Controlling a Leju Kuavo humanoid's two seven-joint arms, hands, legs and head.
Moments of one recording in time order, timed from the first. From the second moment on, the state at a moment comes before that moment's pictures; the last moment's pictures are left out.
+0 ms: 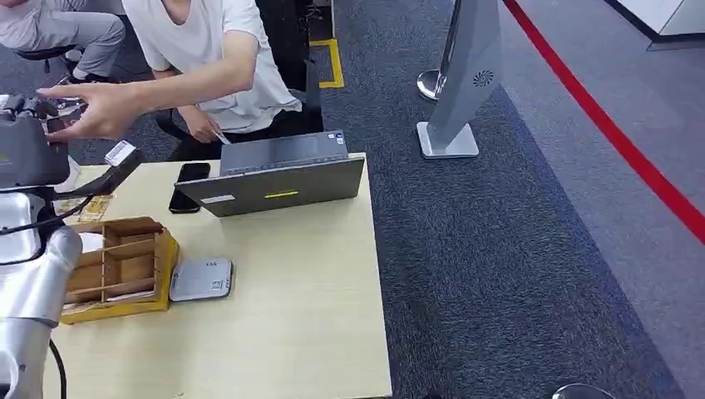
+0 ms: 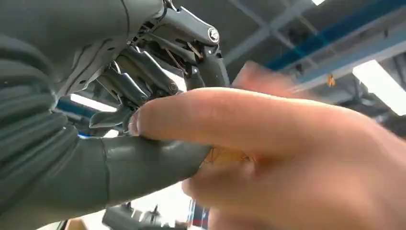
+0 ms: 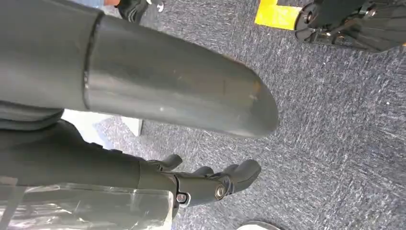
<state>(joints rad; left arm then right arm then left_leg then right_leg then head) -0.80 0.22 -0.25 -0.83 -1.38 0.63 0.00 -0.17 0.13 -0.97 -0.19 1.53 -0.16 0.11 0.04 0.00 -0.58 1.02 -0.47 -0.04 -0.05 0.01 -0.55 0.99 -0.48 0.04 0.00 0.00</state>
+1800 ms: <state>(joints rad) 0.14 0.27 0.79 -1.60 -0.74 0.31 -0.56 -0.10 0.11 -1.05 -0.19 1.48 -0.20 0.09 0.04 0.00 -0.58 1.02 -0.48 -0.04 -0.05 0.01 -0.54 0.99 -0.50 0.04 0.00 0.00</state>
